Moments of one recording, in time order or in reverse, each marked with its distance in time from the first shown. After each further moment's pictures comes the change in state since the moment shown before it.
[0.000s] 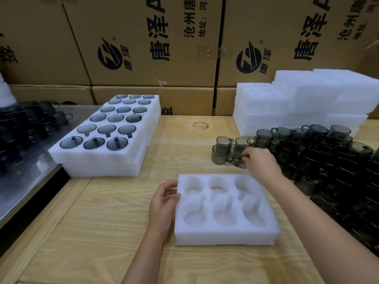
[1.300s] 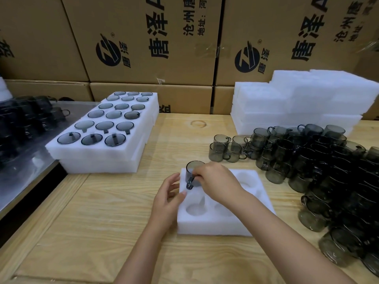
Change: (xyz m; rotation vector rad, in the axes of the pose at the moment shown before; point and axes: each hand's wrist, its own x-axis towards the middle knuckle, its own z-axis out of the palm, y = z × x) left_hand 0.000 0.003 0.008 0.169 -0.136 0.085; right_hand -0.061 -0.085 0.019 0.013 -0.179 -0.466
